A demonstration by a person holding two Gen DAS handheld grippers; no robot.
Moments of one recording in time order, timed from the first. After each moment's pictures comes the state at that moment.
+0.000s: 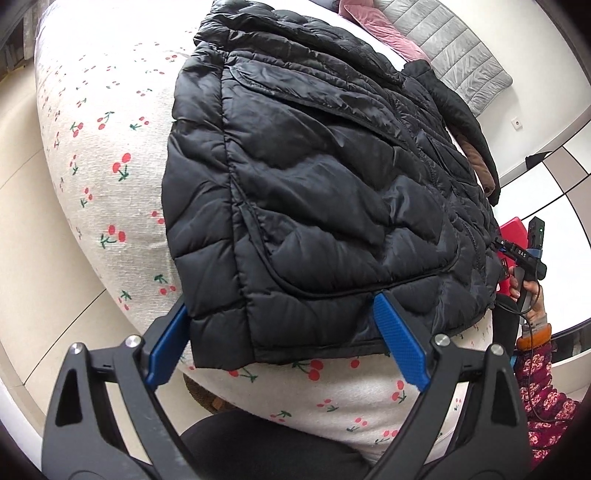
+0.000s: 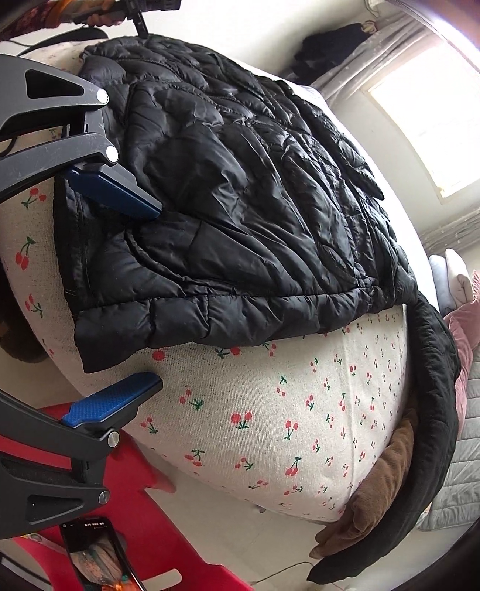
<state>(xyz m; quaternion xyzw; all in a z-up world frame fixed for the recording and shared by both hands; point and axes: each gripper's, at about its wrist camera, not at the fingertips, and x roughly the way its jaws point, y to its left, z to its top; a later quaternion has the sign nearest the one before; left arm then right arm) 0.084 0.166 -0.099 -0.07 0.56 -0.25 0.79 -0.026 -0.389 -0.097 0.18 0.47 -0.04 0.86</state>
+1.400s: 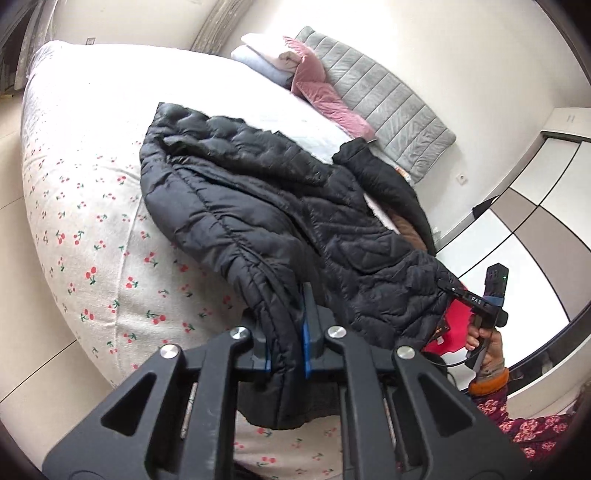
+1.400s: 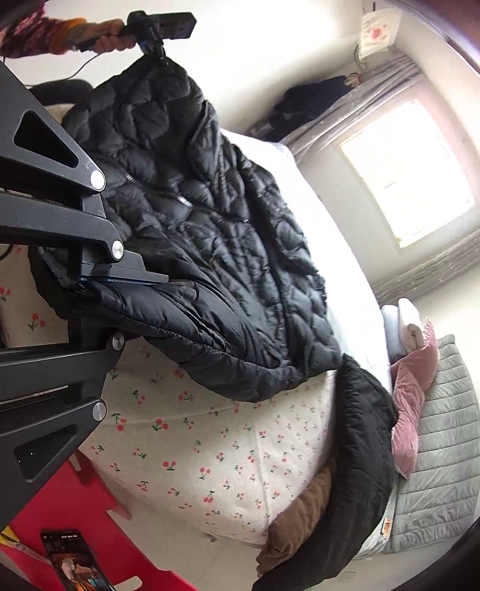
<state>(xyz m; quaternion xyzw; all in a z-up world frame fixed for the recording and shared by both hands) 0.062 0.157 0.015 -0.16 0.41 -0.32 0.84 -0.049 -0.355 0.005 0.20 0.36 0.04 0.91</state>
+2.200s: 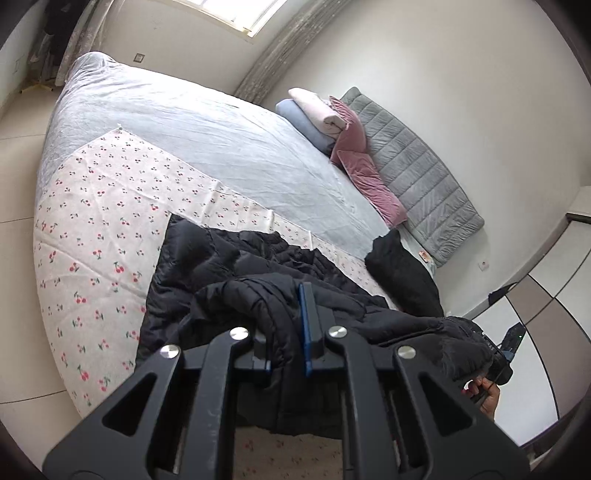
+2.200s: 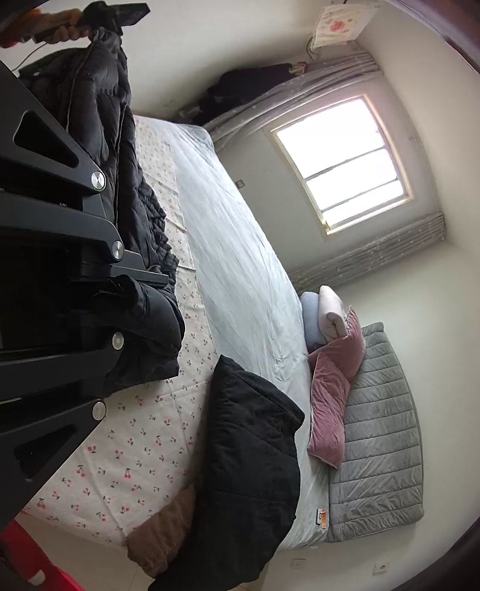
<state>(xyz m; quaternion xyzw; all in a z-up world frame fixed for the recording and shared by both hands) 0.233 0.183 0.058 -0.24 0.36 -0.22 0.87 0.123 -0.388 0.085 0.20 0.25 -0.03 0.95</state>
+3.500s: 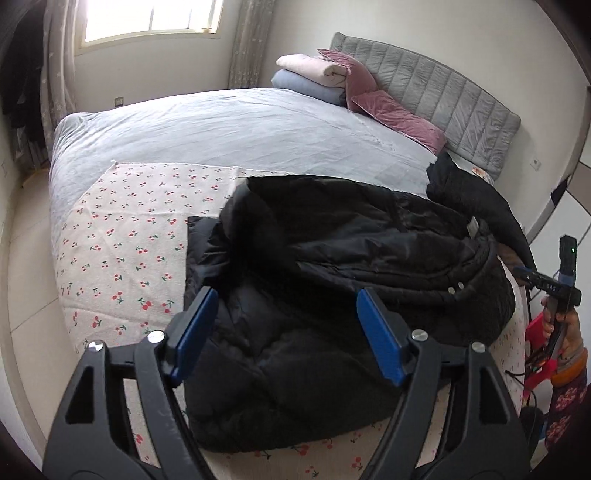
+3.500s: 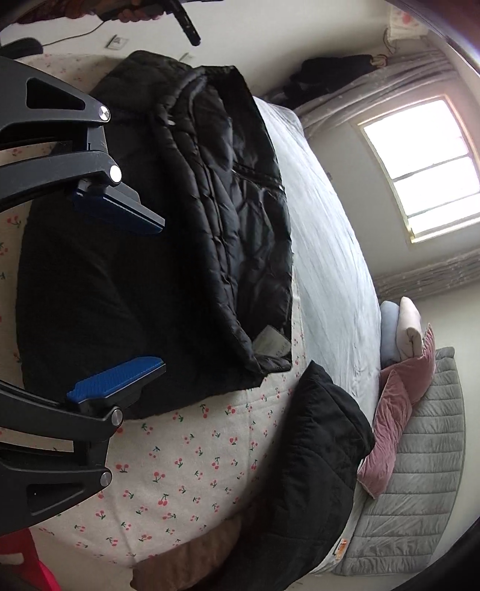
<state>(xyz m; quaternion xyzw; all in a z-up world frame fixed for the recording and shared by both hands) 0.243 0.128 0.016 -0.01 0.39 -0.21 0.90 0.158 -0.365 -0.011 0.11 0.40 0.01 0.91</state>
